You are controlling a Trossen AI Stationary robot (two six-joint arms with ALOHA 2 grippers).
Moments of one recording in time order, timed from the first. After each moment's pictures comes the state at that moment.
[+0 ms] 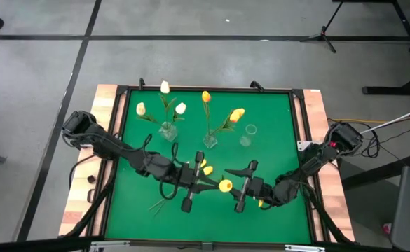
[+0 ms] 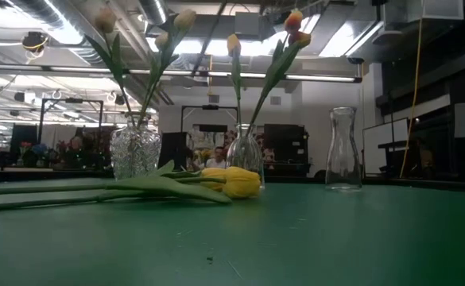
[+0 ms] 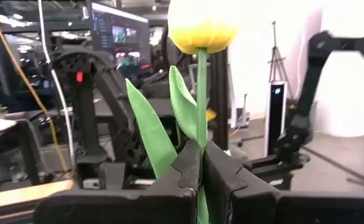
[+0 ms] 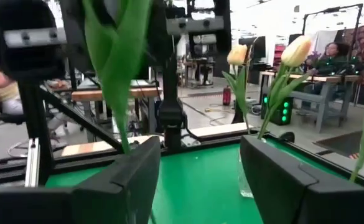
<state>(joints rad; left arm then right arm) -0.41 1.62 1.10 0.61 -0.22 0.08 0.71 1.67 0.81 1.09 1.01 -0.14</state>
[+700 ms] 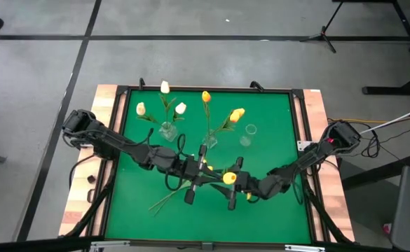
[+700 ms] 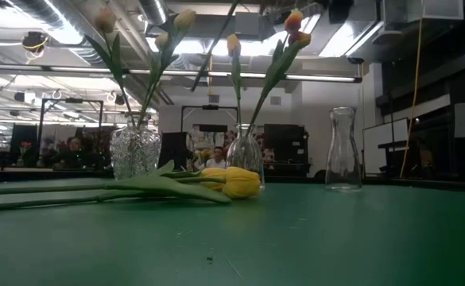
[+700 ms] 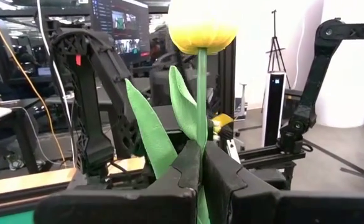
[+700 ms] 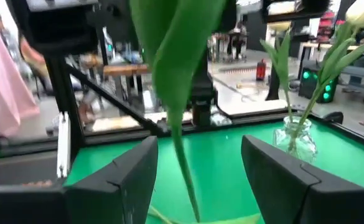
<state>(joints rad) -0.34 1.61 1.10 0.55 -0.14 0.06 0.59 1.67 0.87 0.81 0.76 0.08</state>
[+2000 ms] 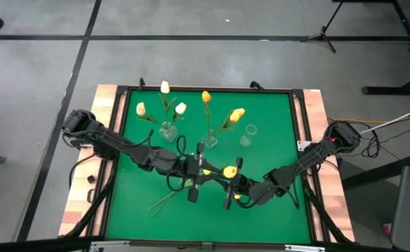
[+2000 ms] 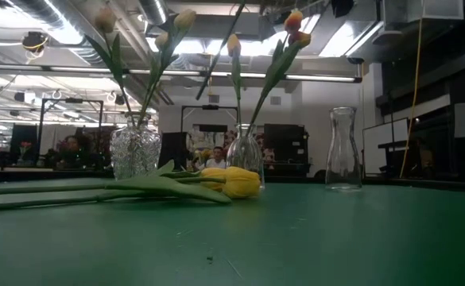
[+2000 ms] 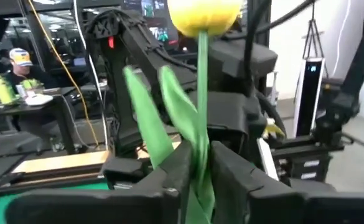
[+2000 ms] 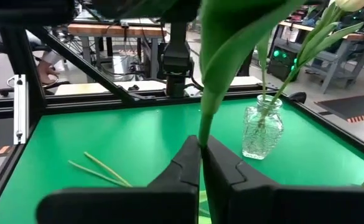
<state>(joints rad) -0.36 1.61 1.10 0.50 -0.28 0.08 0.60 1.67 1.00 0.44 0.86 0.15</state>
